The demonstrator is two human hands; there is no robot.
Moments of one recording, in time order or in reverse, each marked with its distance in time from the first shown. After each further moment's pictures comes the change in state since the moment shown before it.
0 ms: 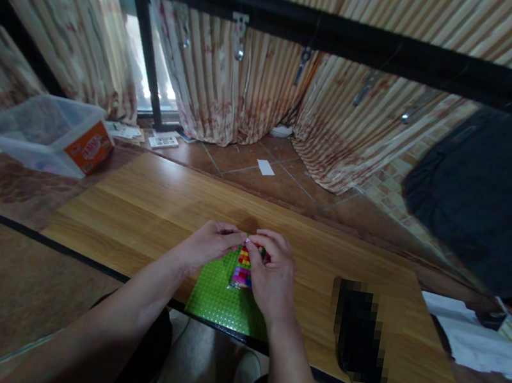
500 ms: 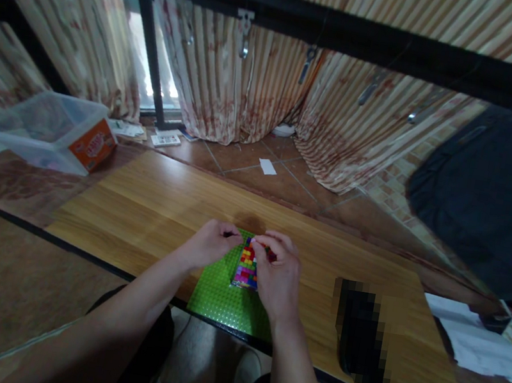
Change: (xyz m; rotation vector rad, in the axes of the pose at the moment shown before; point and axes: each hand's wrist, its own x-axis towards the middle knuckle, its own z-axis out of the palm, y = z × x) left_hand 0.004 -0.008 -0.005 0.465 0.094 0.087; right_hand 0.000 0.004 -0.002 -0.024 0.023 0.091
